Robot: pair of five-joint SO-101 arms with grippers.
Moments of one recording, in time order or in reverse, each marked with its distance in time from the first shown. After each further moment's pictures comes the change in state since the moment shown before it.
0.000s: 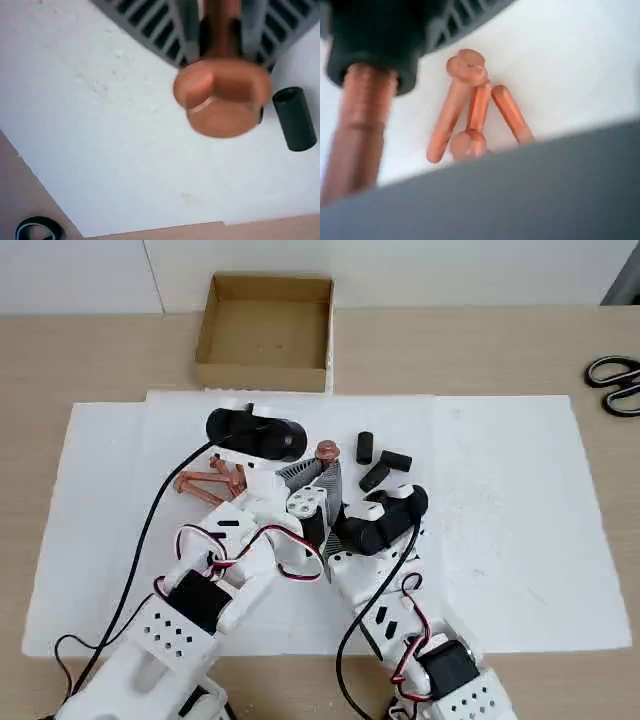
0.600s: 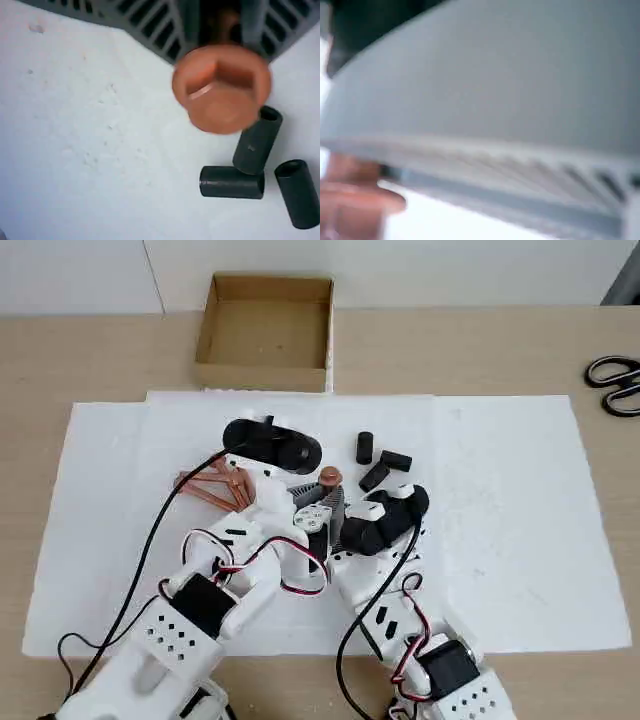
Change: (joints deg) left arm 2.3 -0.4 0.2 7.3 0.0; right arm -0.1 0.1 0.0 0.0 -0.1
